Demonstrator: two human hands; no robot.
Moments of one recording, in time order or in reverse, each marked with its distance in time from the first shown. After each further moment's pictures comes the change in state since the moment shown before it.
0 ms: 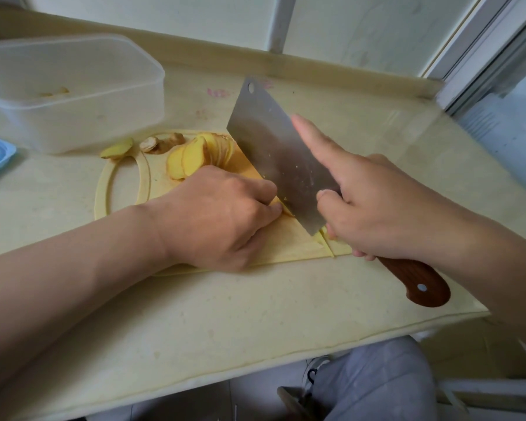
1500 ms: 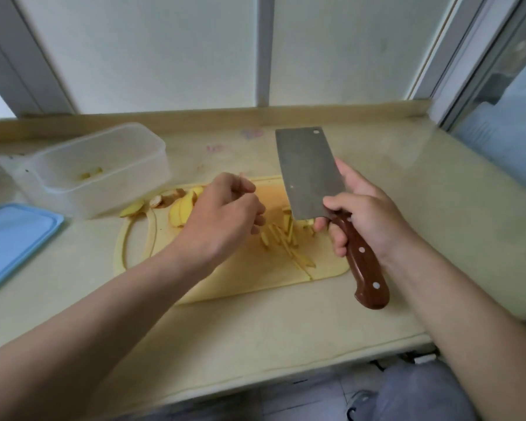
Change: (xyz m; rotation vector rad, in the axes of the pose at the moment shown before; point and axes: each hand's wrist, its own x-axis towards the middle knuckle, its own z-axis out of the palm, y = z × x) left_hand 0.054 0.028 -0.016 -0.940 0.417 -1.059; right_hand 0.017 0.074 0.010 1.150 0.215 0.097
